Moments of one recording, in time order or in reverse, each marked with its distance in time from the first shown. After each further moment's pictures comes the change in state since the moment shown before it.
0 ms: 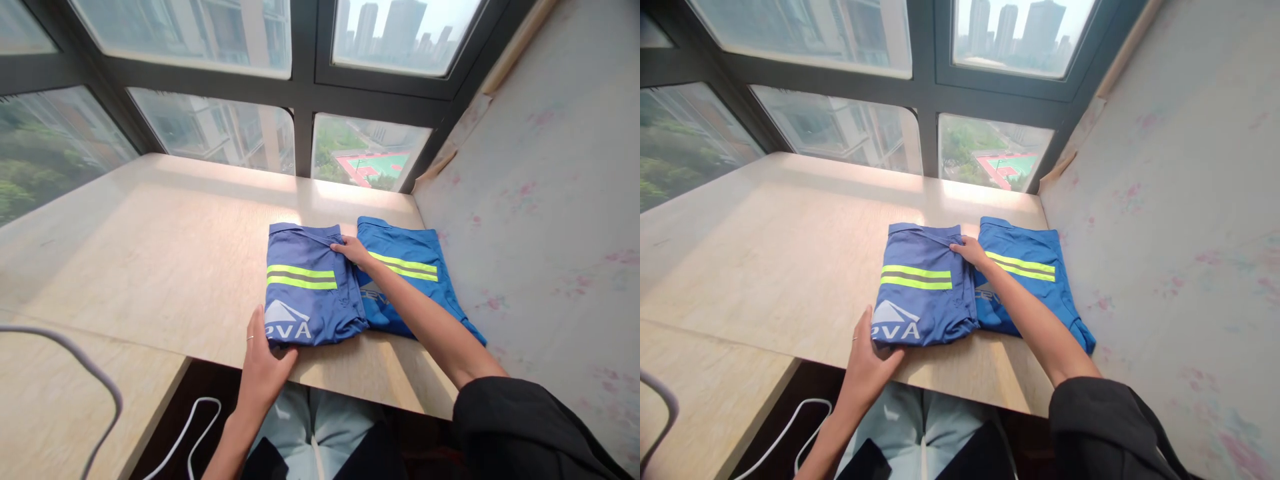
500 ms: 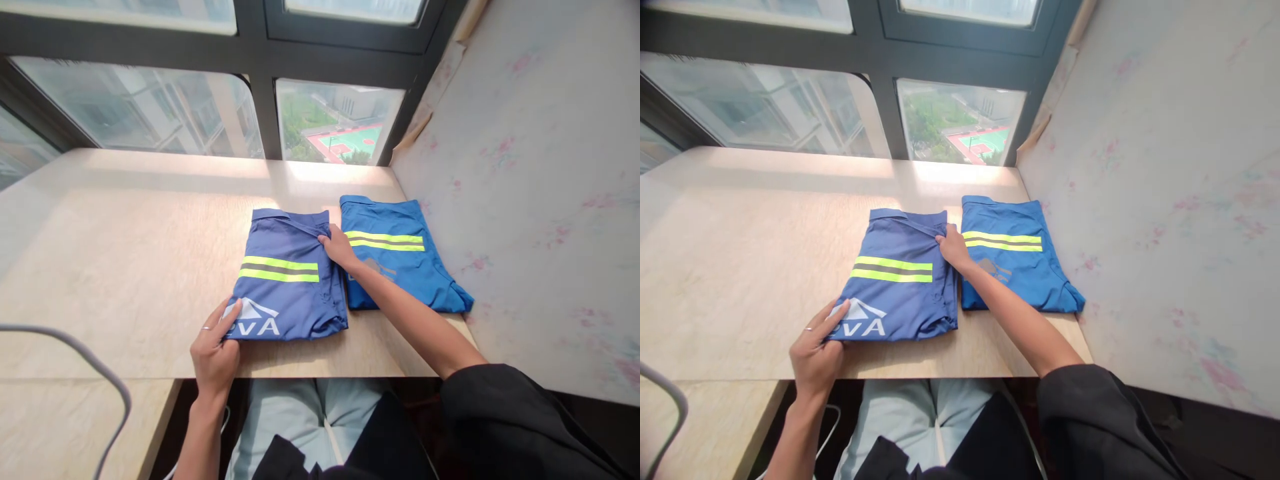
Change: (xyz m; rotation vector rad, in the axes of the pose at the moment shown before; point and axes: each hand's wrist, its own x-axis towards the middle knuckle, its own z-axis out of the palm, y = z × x) left_hand 0.051 -0.061 -0.029 -0.204 0.046 0.011; right_hand -0.032 -0.004 0.028 -0.591 0.310 -0.014
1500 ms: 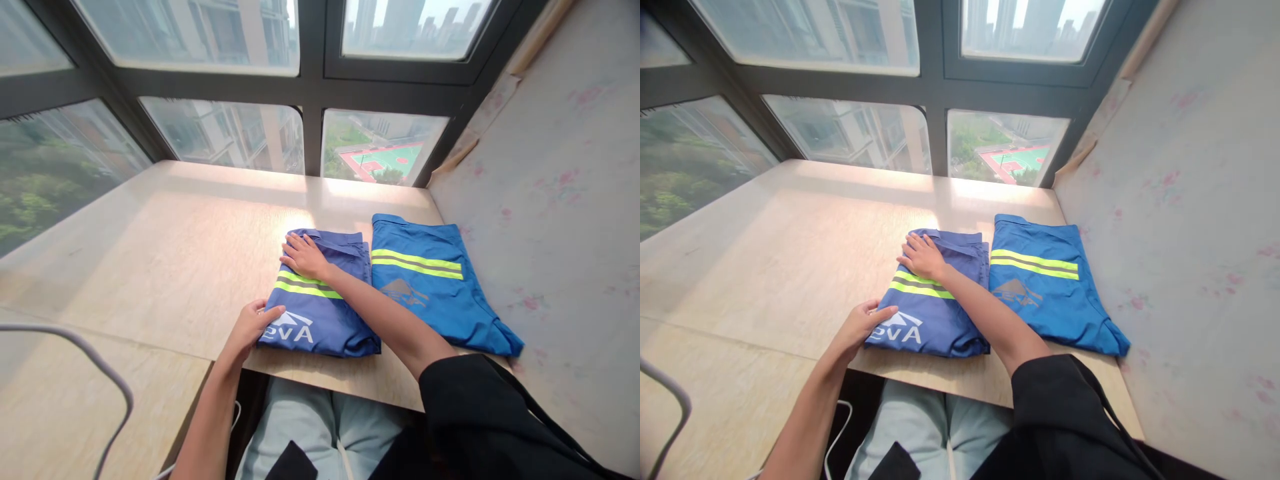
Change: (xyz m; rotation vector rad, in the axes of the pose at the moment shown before) left_hand 0.042 0.014 -0.003 -0.523 -0.403 -0.763; right_hand 0.006 -0.097 0.096 -0.333 -0.190 -0.819
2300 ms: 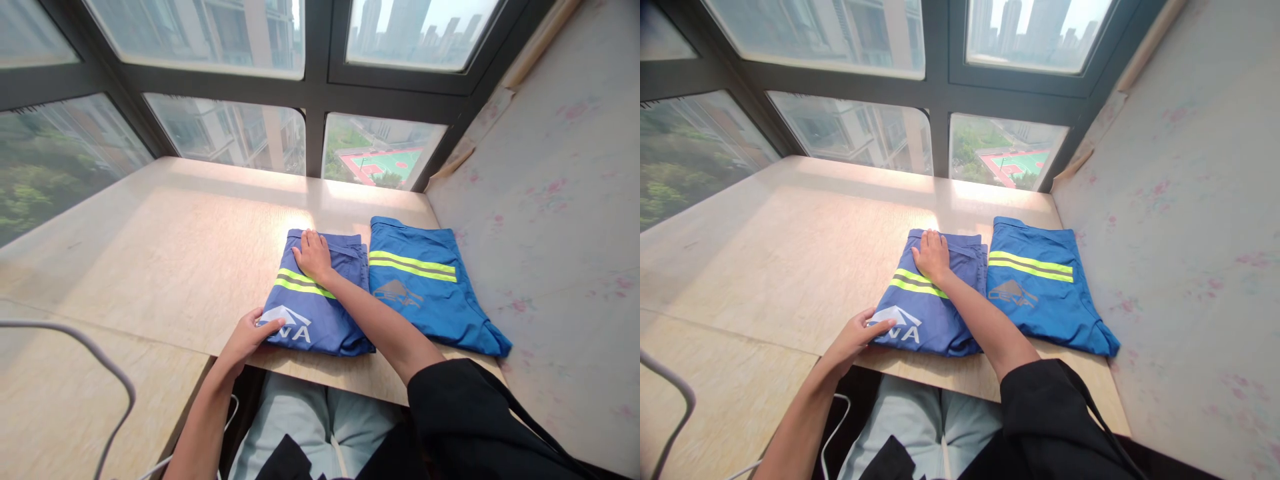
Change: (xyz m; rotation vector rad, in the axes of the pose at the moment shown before) left_hand -0.023 -0.010 0.000 -0.012 -0.051 -0.038; right_hand -0.010 0.001 0.006 -0.034 0.216 0.344
